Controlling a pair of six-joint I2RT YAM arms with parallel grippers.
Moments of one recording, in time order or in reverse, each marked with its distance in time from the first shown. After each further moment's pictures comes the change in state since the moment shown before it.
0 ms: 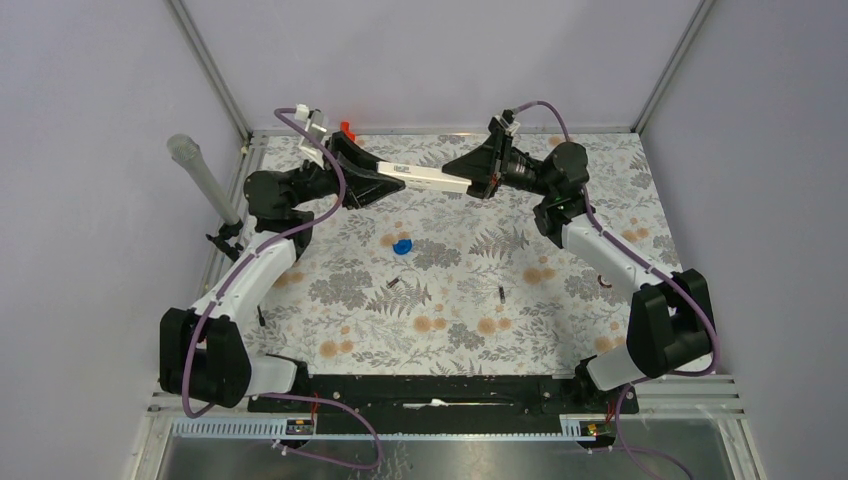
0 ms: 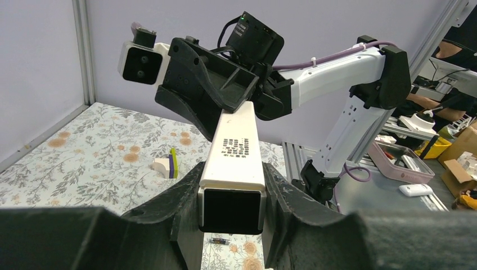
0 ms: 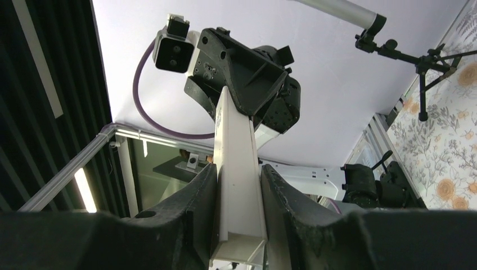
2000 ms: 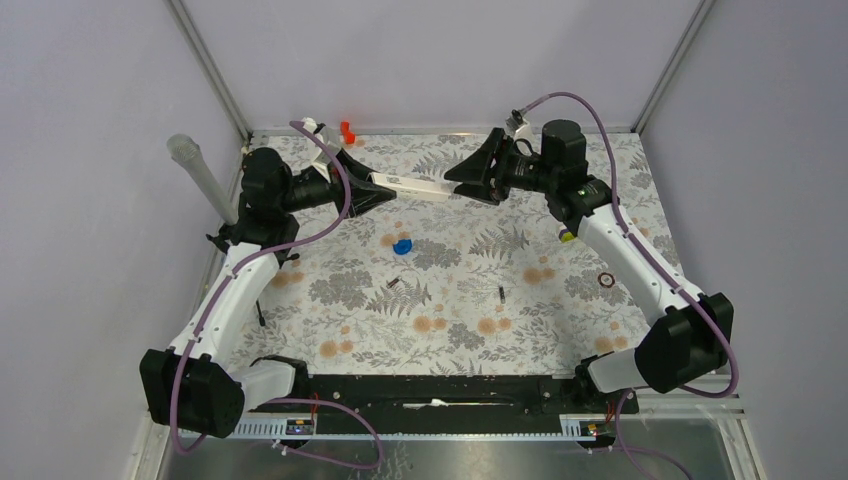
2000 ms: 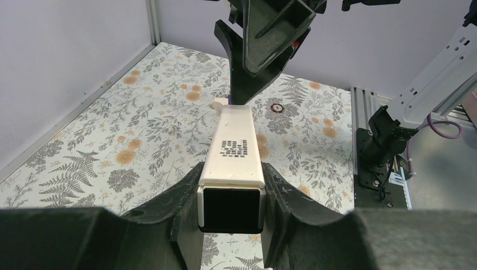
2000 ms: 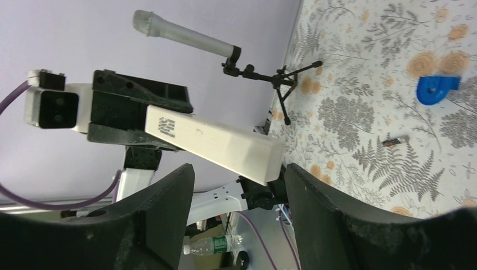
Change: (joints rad) left arm 0.023 -0.145 0.064 -0.838 -0.035 0.713; right arm 0.003 -0.077 0.205 -0.928 0.228 -0.672
